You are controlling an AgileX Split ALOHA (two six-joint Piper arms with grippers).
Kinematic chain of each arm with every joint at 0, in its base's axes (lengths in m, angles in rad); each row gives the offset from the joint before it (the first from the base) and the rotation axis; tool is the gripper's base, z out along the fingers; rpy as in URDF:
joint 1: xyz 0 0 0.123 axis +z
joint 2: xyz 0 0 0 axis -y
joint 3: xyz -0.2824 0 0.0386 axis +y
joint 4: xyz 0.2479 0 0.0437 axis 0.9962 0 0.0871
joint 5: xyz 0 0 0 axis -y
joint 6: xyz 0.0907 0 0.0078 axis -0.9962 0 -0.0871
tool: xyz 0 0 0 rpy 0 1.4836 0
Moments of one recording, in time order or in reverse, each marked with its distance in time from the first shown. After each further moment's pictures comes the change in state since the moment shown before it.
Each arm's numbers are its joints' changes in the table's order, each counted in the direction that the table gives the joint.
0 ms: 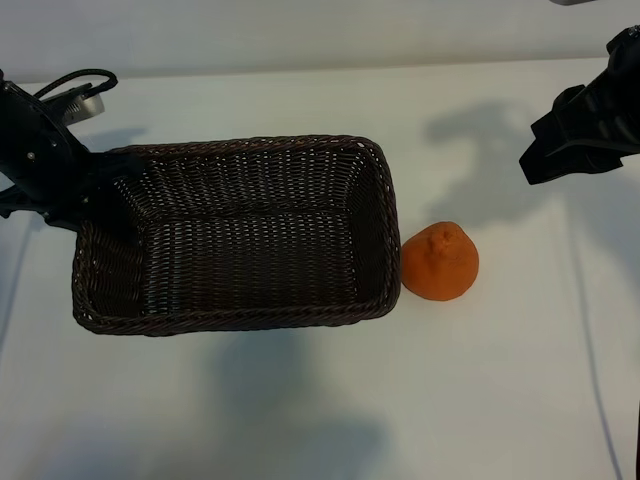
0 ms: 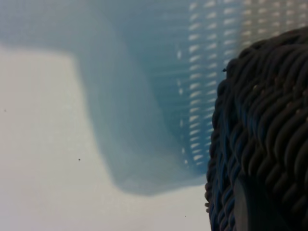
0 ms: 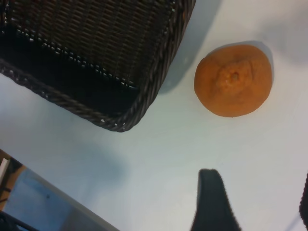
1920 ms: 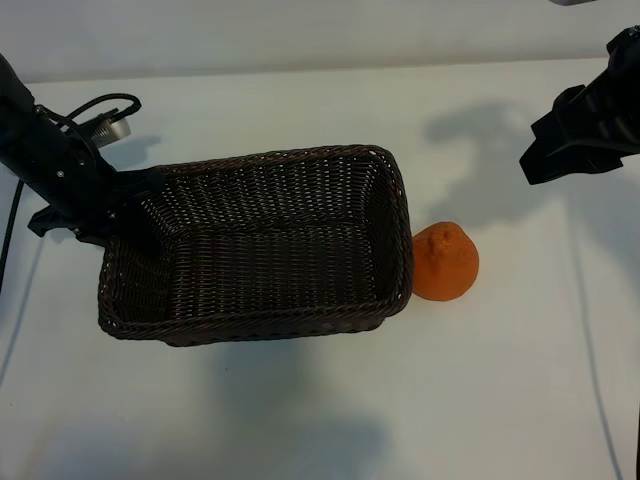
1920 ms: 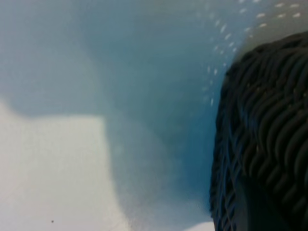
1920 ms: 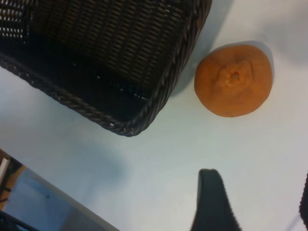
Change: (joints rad) left arm 0.000 -0.132 -0.004 -0.086 0.036 -0.076; right arm 0.000 0.000 0.000 0.001 0.000 0.000
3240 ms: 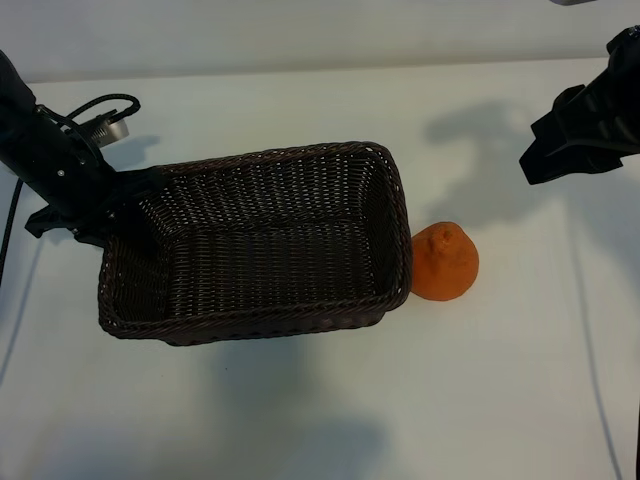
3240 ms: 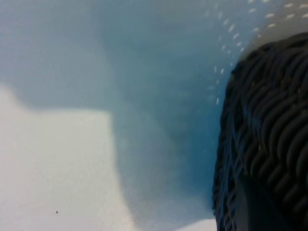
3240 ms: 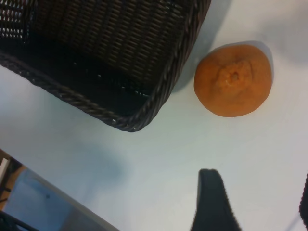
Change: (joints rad) left arm 0.000 -0.001 -0.006 0.029 -0.005 0.047; right arm 0.000 0.000 0.000 0.000 0.000 0.000
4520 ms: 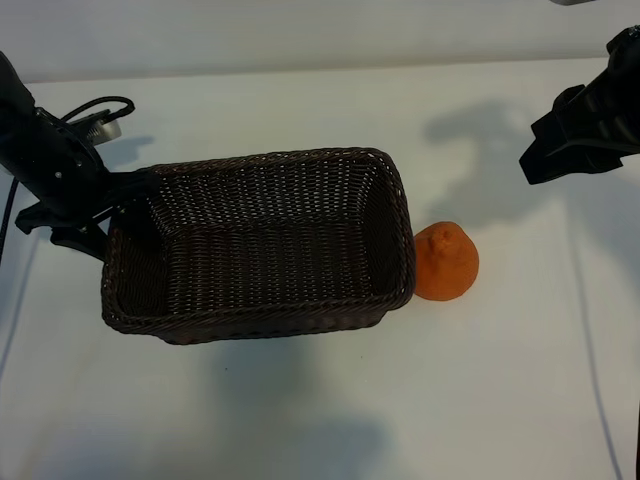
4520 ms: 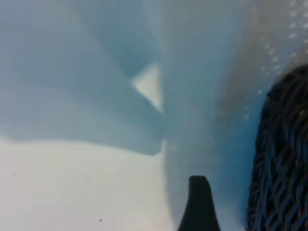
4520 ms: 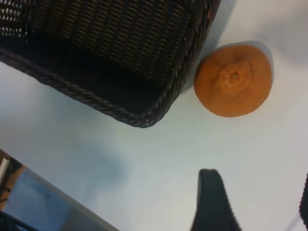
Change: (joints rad) left arm 0.000 -0.002 0.000 0.072 0.059 0.042; right arm 0.000 0.000 0.000 0.000 0.000 0.000
